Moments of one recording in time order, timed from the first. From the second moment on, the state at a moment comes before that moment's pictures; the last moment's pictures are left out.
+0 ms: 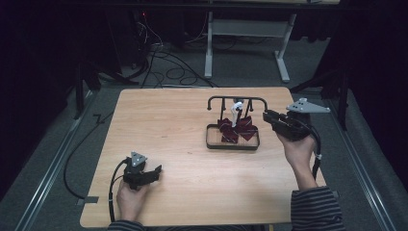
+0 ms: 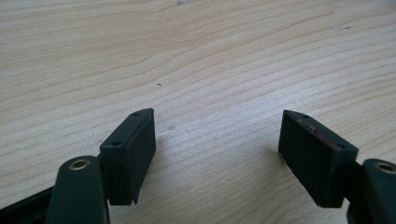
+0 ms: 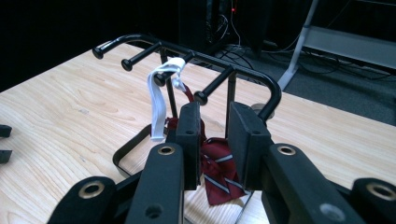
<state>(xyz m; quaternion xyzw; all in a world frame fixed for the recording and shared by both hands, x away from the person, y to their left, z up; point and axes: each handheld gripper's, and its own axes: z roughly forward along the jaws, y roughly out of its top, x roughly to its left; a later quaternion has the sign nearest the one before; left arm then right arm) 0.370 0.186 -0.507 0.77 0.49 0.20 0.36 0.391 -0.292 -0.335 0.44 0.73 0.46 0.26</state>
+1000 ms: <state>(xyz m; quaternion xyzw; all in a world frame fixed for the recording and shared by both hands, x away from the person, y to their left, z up) 0.370 0.186 -0.507 0.77 0.49 0.20 0.35 0.364 -0.309 -0.348 0.45 0.72 0.47 0.25</state>
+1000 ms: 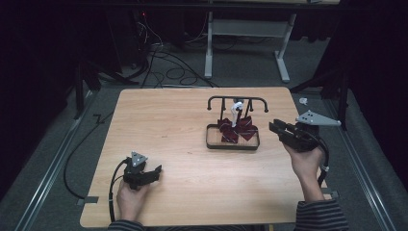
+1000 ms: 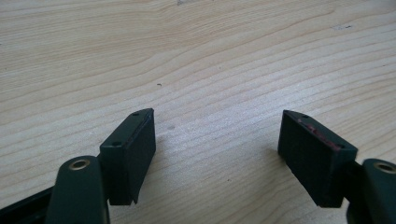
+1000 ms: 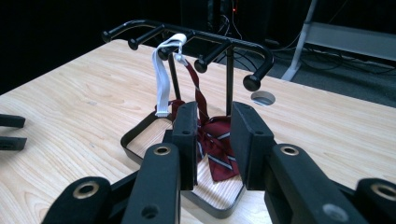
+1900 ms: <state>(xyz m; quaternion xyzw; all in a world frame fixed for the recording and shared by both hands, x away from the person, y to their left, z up) 0.369 0.185 -0.507 0.77 0.49 0.20 0.35 0.337 -0.320 -0.372 0.46 0.71 0.48 0.24</state>
